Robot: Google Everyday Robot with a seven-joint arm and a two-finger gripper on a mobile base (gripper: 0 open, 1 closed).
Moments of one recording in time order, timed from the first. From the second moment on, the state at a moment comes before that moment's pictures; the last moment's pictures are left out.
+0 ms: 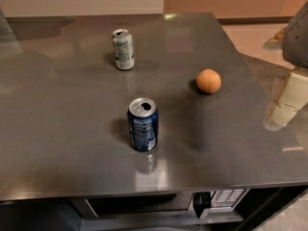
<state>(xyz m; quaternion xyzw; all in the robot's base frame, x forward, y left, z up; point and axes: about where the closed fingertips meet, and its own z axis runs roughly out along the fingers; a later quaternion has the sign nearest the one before) 0.438 -0.217 0.976 -0.60 0.78 -0.03 0.16</state>
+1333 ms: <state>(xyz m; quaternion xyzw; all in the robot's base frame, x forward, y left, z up) 0.450 -0.126 0.972 -0.64 0.73 0.07 0.23</state>
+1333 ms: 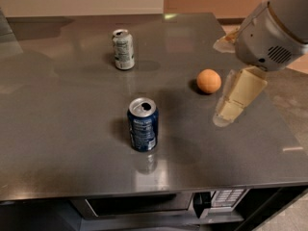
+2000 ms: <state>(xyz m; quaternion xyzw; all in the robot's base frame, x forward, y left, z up) 0.437 -0.039 0.946 -0.68 0.67 0.15 0.26</state>
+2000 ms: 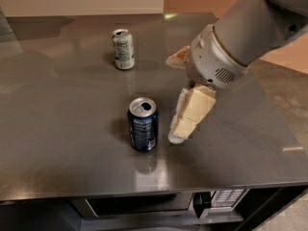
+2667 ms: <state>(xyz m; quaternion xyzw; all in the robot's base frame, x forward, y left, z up) 0.432 0.010 0.911 -0.69 0.64 0.20 0.27</state>
